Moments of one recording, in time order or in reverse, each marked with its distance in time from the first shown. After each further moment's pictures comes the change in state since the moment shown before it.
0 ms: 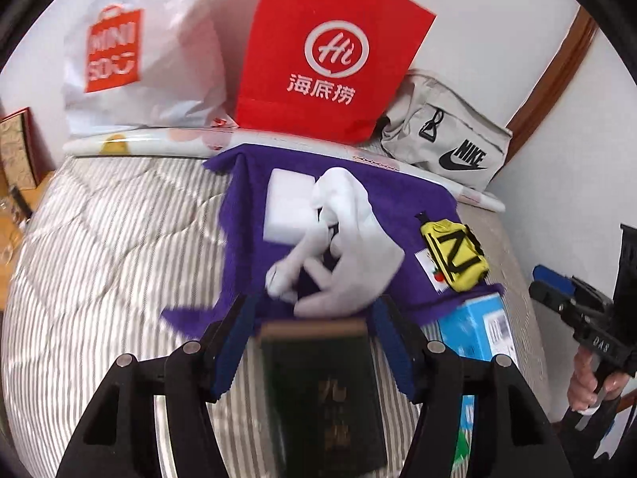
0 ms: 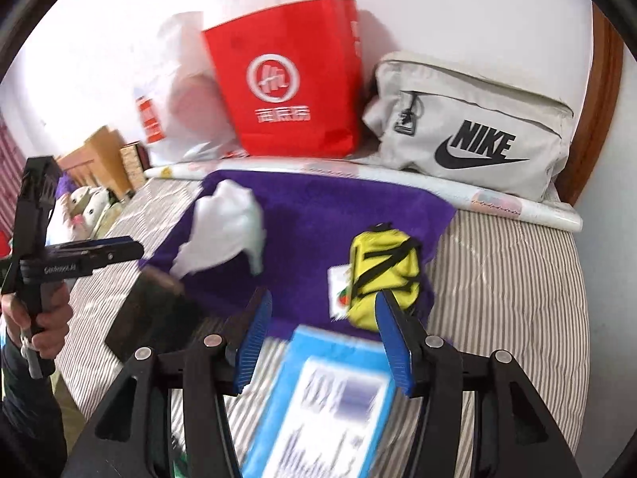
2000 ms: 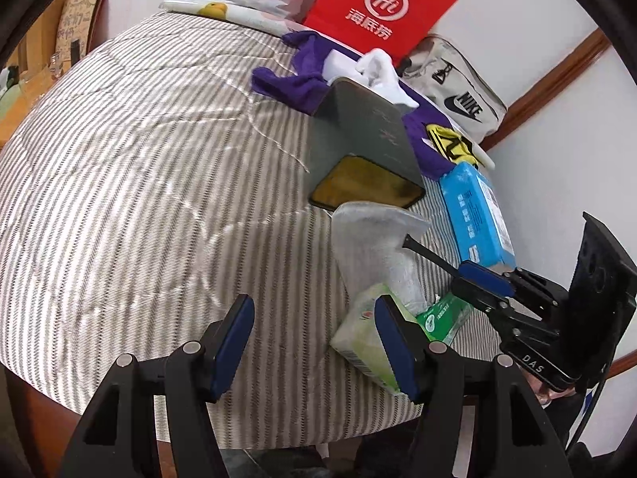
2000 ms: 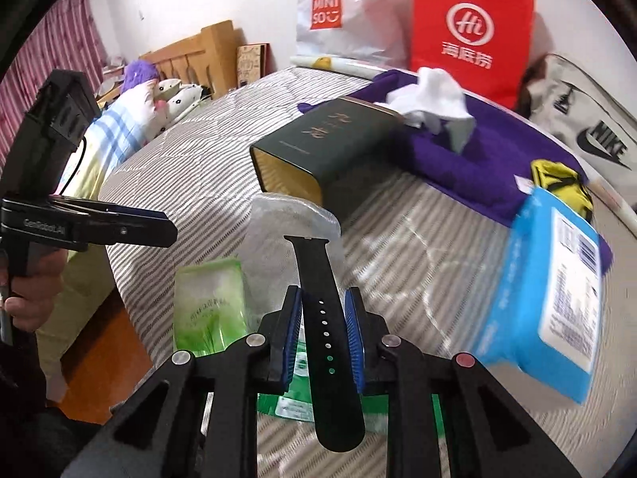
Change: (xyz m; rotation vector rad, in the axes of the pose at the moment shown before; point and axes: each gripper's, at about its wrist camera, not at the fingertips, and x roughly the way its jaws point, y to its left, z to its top) left arm -0.050 0.041 -0.192 -0.188 0.096 -0.072; right arm 0.003 0.140 -0.150 -0.325 0.100 0.170
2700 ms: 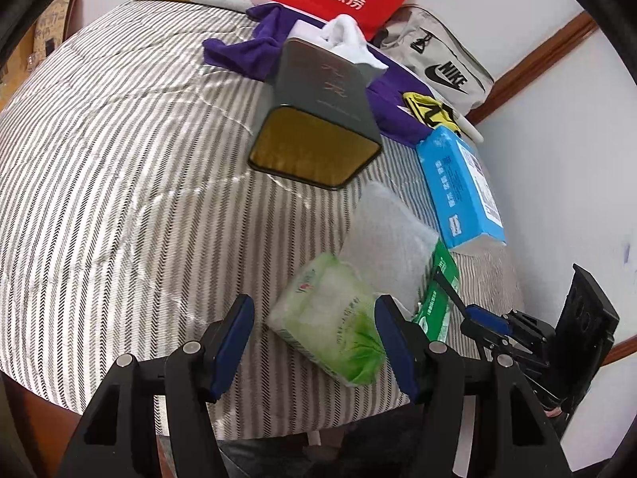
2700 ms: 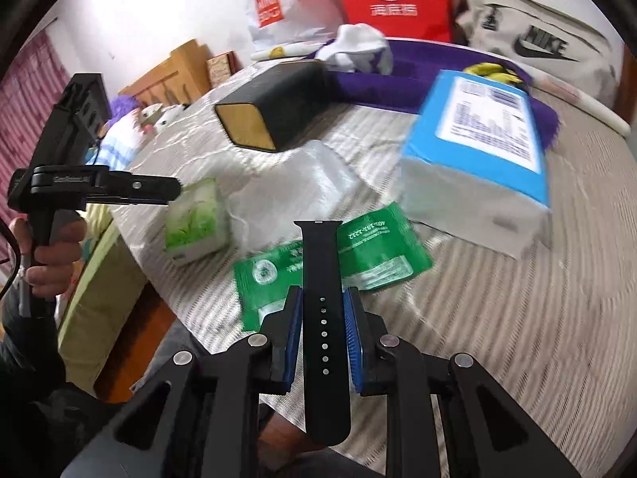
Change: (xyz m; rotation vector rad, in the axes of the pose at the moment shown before) left arm 0.019 -0.037 -0.012 0.033 0.065 -0.029; right arm -0.036 -0.043 -0.089 0.204 0.009 0.036
